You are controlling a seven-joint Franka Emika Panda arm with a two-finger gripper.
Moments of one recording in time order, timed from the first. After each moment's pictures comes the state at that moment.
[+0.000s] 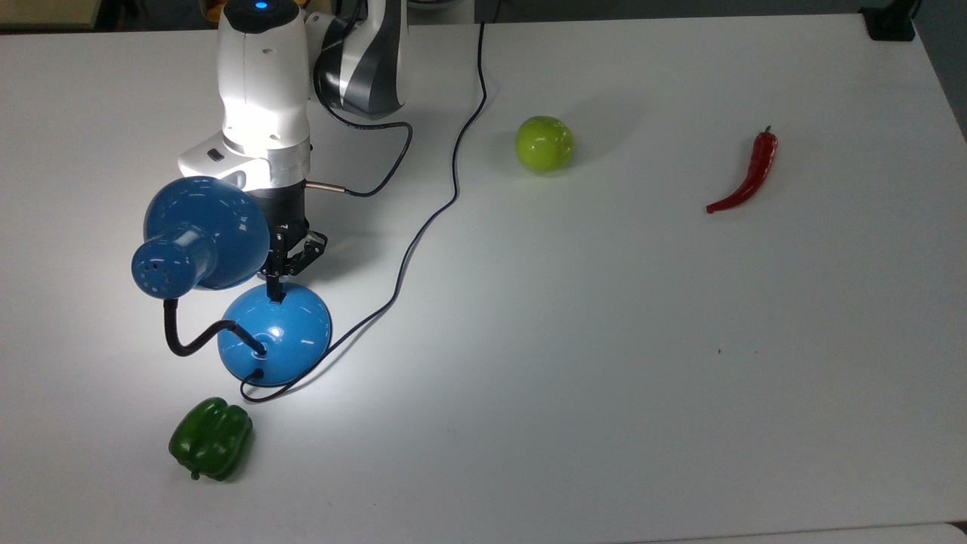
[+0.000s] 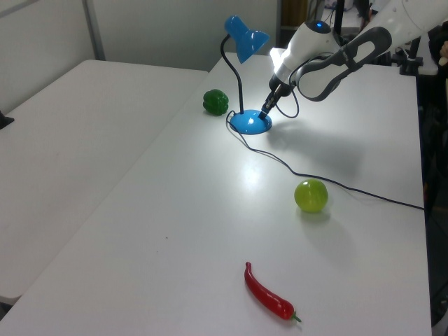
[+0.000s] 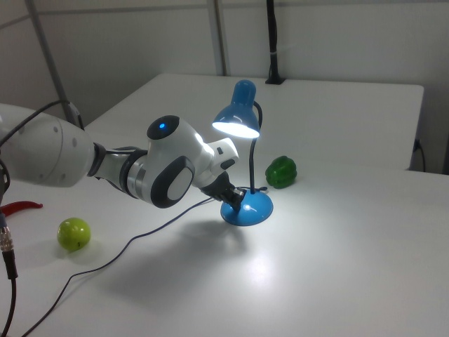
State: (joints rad) arm 0.01 0.47 -0.16 -1.85 0.04 2.82 -0.15
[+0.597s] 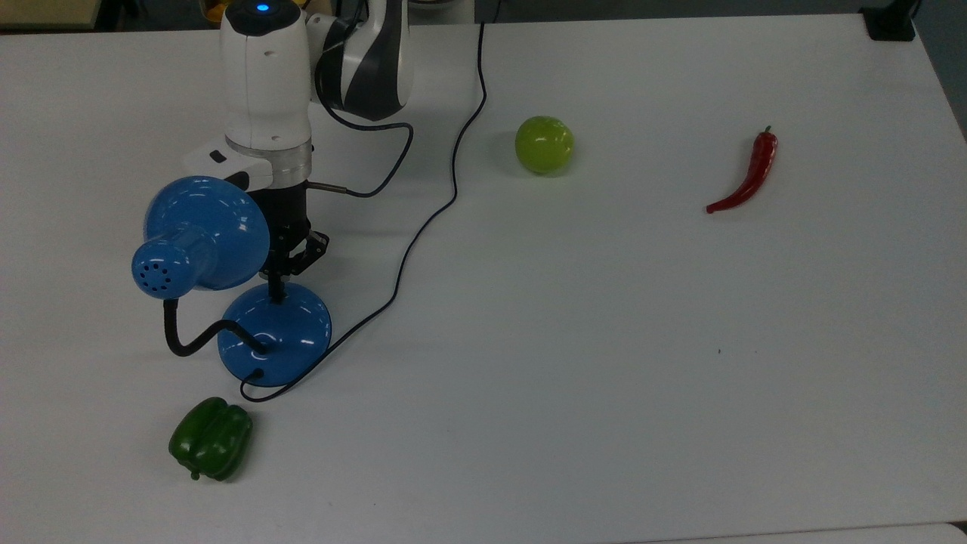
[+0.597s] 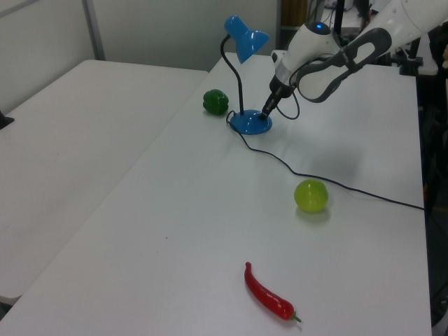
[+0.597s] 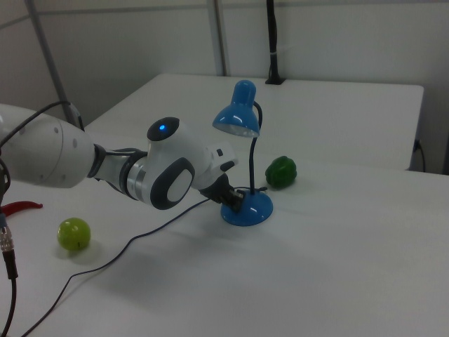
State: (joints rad) arm 0.02 0.48 -0.16 -1.86 0.03 2.82 -0.15
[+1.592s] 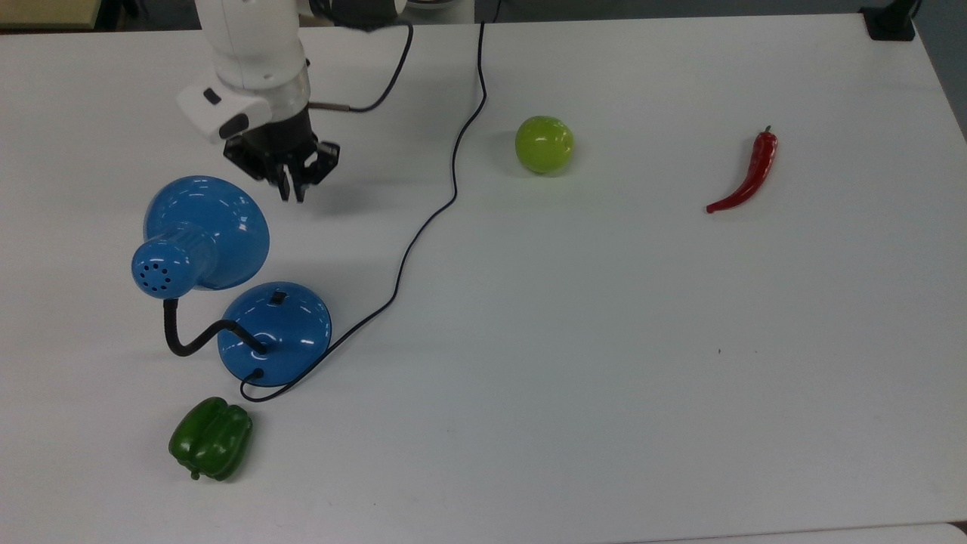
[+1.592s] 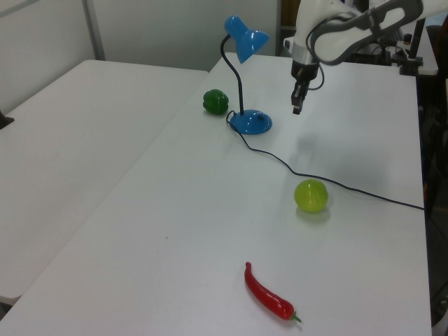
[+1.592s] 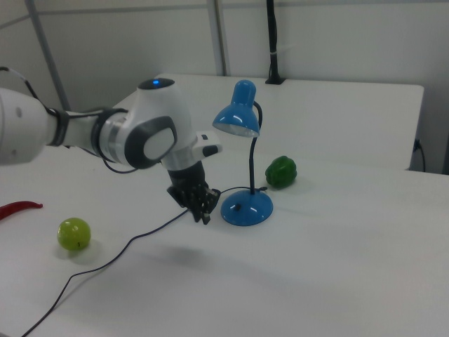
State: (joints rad) arm 0.02 0.24 -0.16 -1.90 -0.03 2.23 -0.16
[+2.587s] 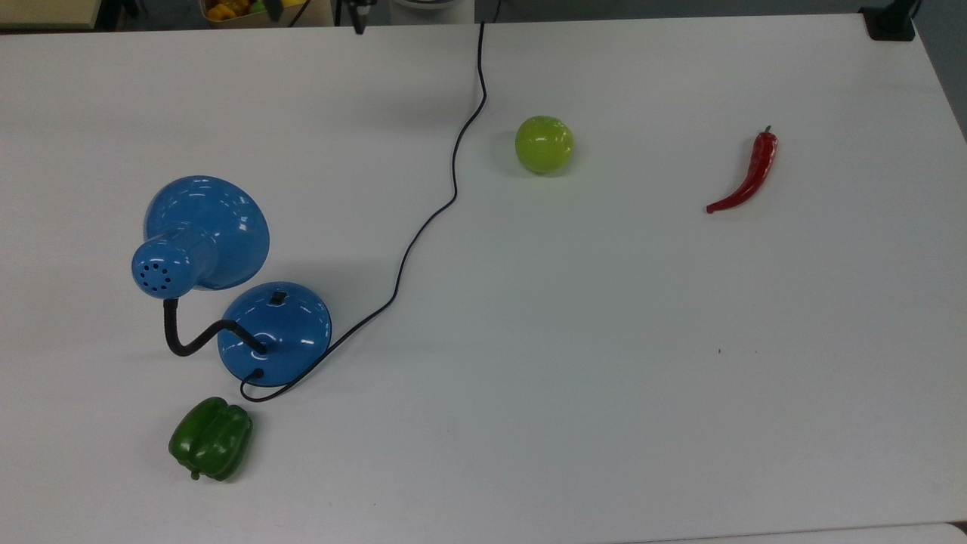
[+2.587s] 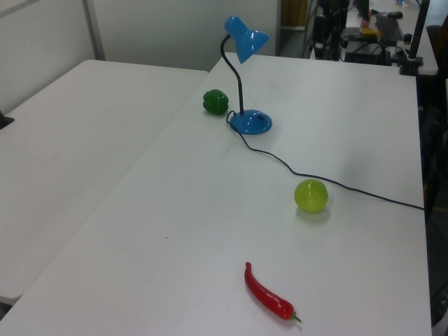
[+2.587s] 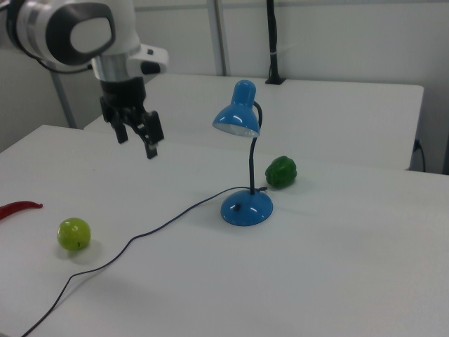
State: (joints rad) arm 0.05 -0.02 -0.13 -1.66 0.07 1.67 0.10
